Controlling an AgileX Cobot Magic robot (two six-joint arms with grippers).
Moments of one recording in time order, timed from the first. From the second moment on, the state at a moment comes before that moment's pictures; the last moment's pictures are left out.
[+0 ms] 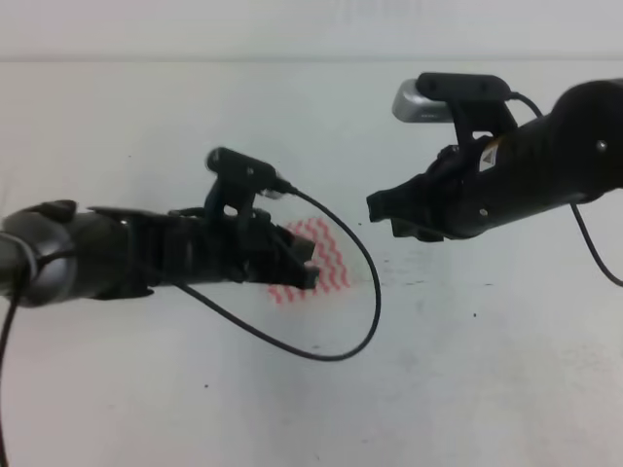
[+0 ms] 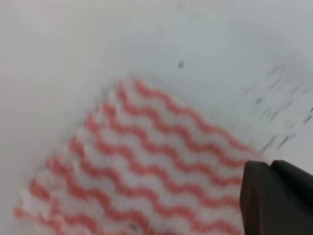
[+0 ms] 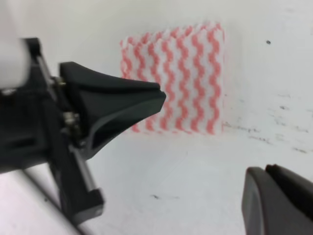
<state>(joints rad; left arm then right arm) -0.44 1.83 -1.01 -1.74 0.40 1.83 0.54 1.61 -1.30 0.23 0.67 0.16</state>
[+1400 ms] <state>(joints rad) -0.44 1.89 -1.03 -1.75 0.25 1.89 0.54 1.58 -1.26 0.24 0.61 0.16</state>
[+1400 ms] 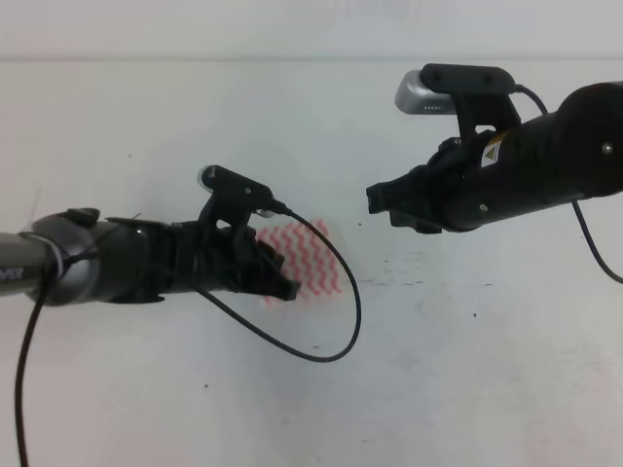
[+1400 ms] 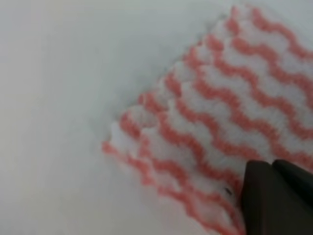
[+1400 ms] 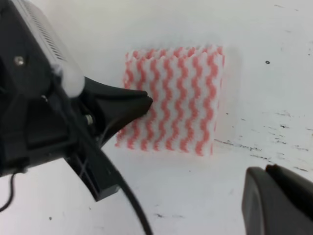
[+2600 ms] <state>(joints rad) -0.44 1.95 -1.08 -1.74 0.50 1.85 0.54 1.58 -1.26 0.24 0.59 0.16</state>
